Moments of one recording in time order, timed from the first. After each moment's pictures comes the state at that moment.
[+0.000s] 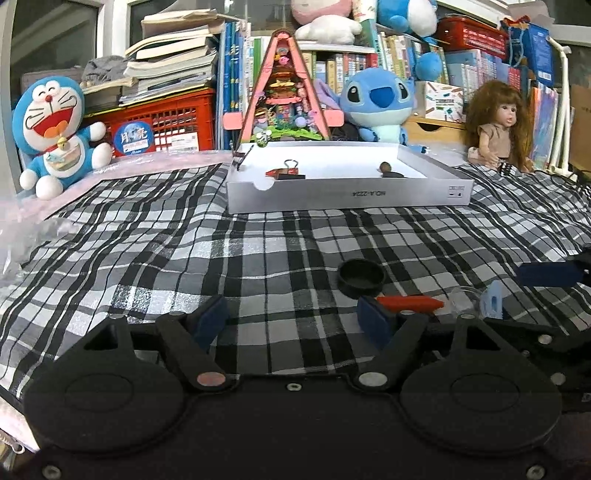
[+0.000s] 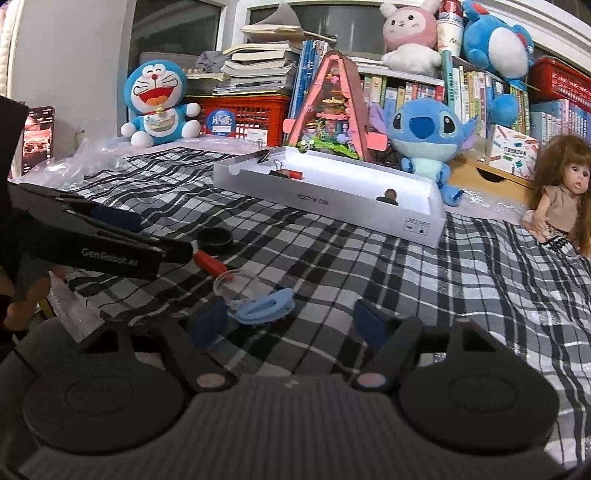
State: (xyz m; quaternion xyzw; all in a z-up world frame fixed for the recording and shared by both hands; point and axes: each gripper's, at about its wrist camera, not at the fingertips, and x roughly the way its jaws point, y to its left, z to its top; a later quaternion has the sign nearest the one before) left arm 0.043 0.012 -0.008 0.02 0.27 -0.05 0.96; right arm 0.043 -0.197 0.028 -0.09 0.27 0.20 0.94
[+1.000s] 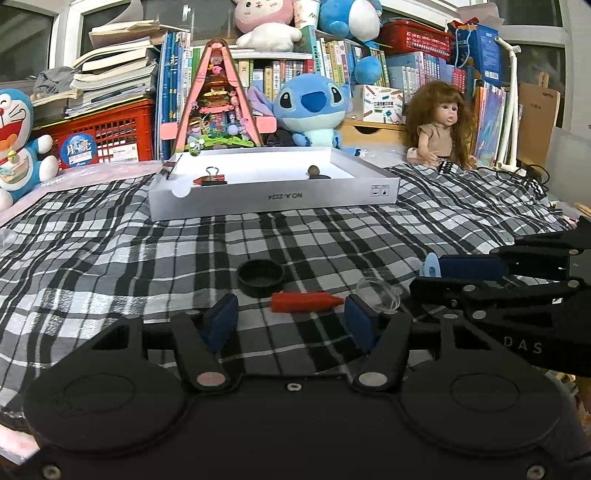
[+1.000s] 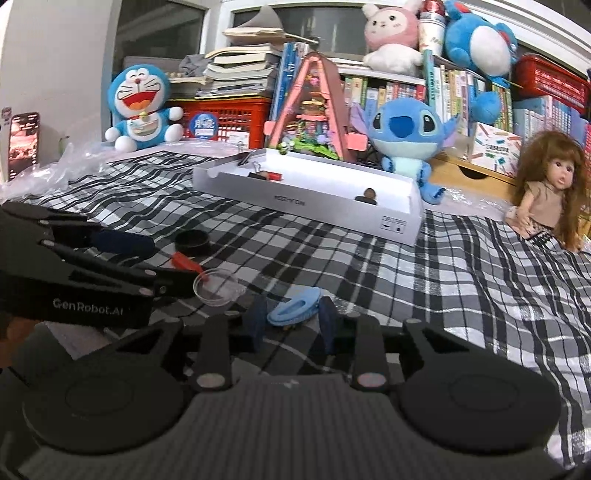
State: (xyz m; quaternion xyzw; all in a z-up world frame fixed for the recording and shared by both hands) left arm 0.028 -0.029 -0.010 0.02 0.26 -0.13 0.96; right arm 0.045 -0.211 0.029 -0.08 0.26 0.18 0.95
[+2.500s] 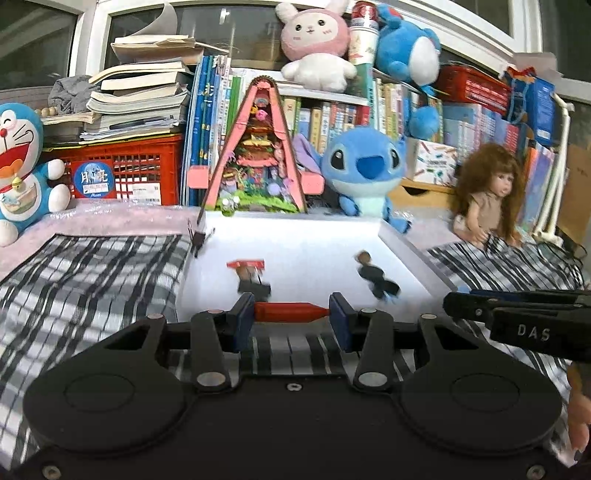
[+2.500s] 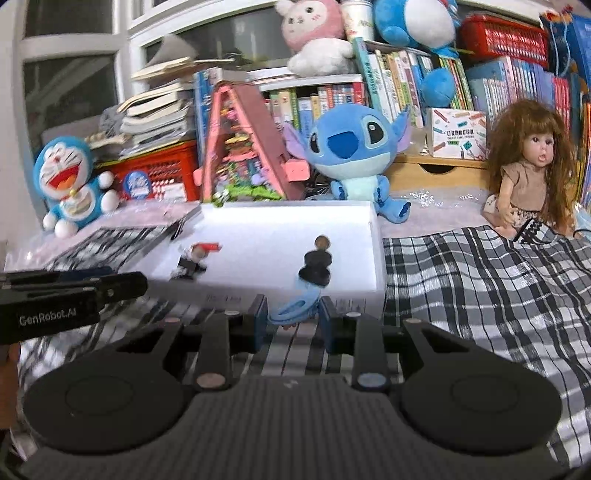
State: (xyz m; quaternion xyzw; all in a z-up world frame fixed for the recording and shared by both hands) left arm 0.149 -0.003 0.064 -0.03 0.24 -0.09 0.97; right arm 0.156 -0.228 0.075 0.04 0.28 0.11 0.95
